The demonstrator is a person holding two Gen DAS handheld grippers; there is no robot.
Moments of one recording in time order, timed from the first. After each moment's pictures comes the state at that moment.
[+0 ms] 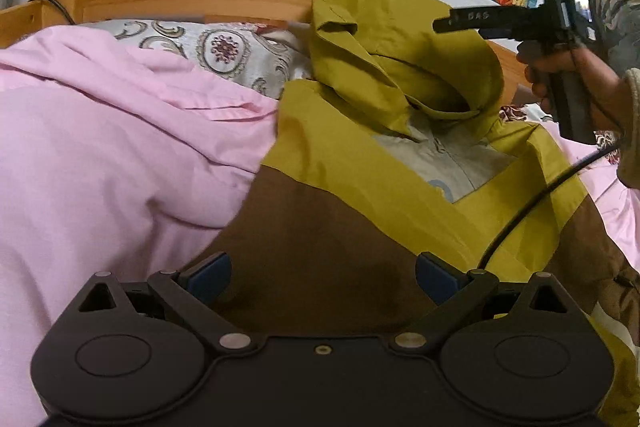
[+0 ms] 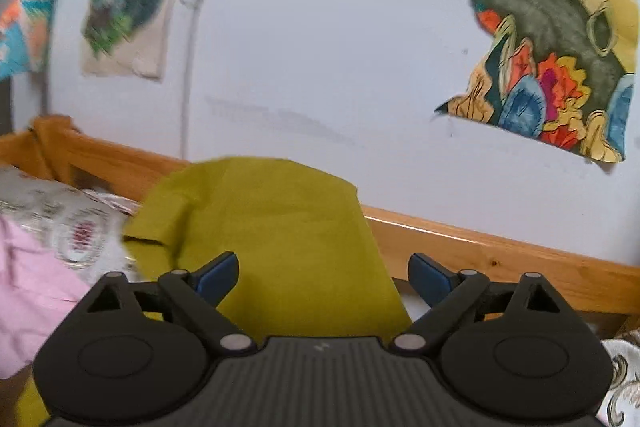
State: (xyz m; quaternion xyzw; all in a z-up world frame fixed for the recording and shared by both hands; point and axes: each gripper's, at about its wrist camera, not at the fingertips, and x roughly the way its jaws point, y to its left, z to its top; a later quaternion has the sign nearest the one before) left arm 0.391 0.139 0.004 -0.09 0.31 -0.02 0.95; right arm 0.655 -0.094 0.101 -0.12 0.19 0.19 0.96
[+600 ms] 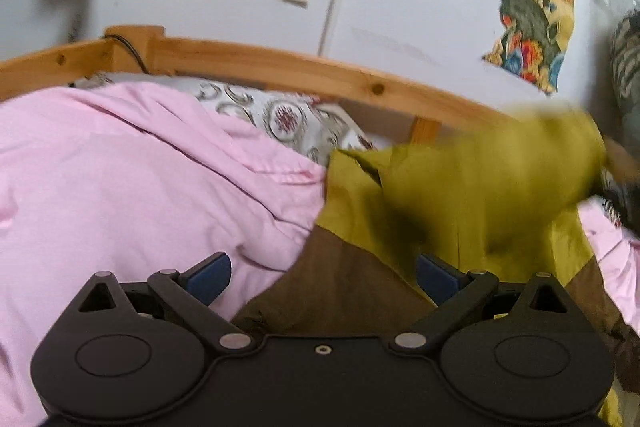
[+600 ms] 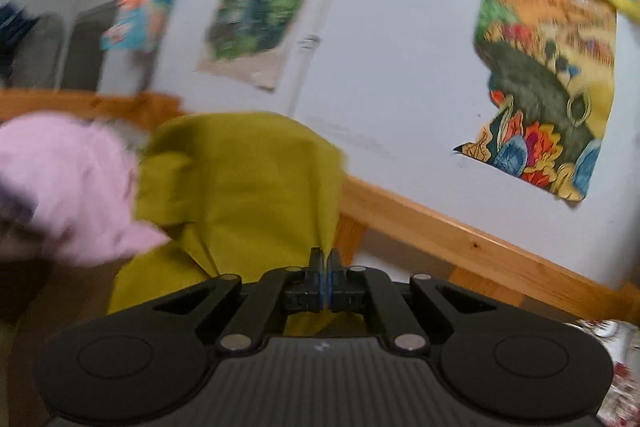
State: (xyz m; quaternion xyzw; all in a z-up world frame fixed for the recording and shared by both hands) left arm 0.337 0.159 0.047 -0.12 0.23 0.04 0.97; right arm 0.436 -0.183 0.065 -0.22 0.08 0.28 0.93
